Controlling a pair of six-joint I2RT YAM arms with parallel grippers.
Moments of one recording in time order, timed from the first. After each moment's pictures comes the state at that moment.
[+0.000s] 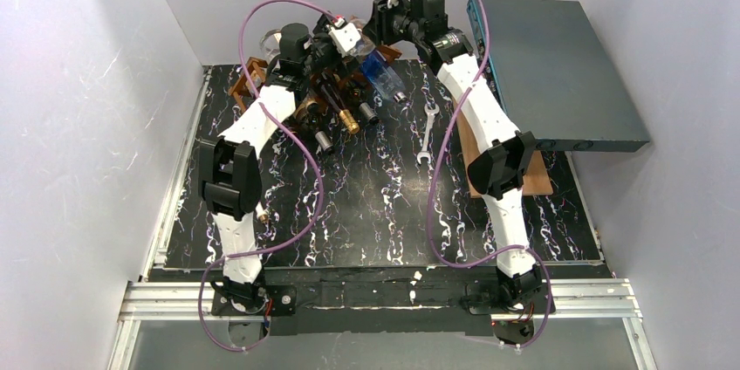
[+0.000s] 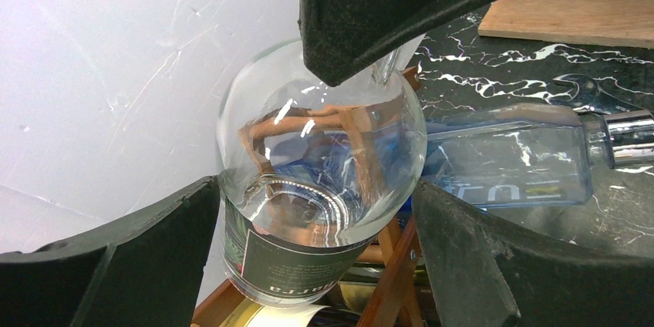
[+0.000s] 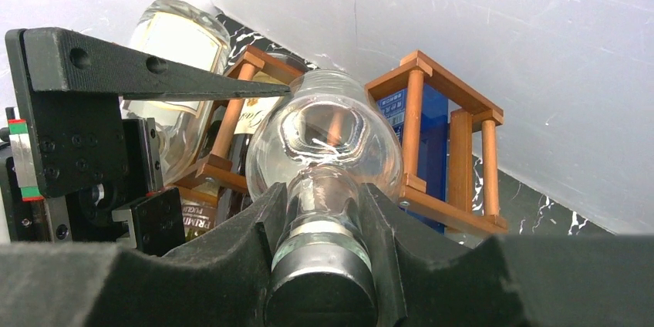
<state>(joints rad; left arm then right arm) -0.30 1.97 1.71 0.14 0.51 0.64 0.50 2.28 2.57 -0.50 -0.29 0.10</state>
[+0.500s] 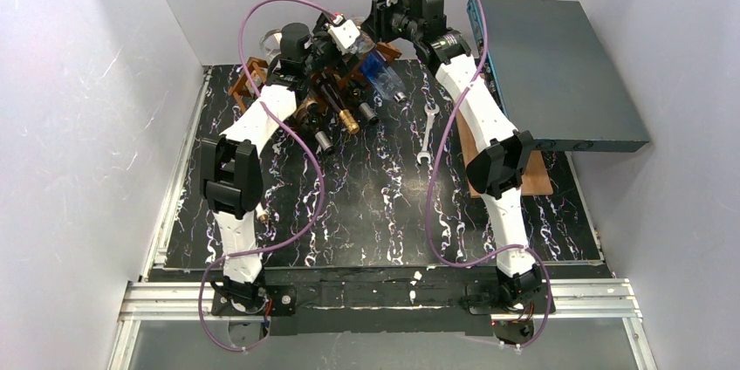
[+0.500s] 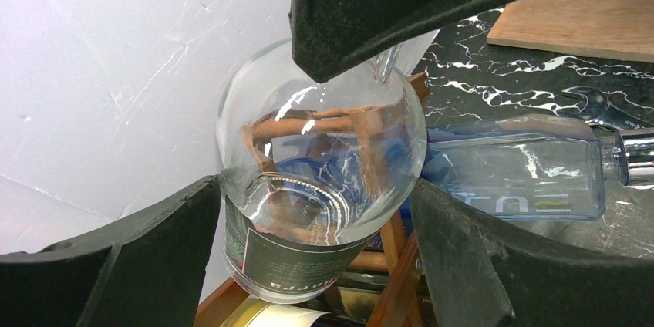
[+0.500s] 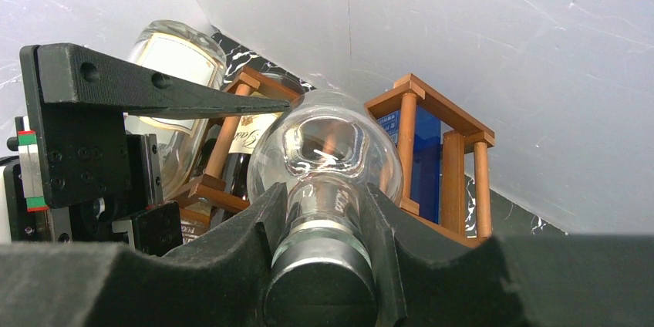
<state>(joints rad) -0.30 1.99 1.73 0.18 0.49 0.60 0.50 2.29 2.57 -0.42 -0.28 0.10</state>
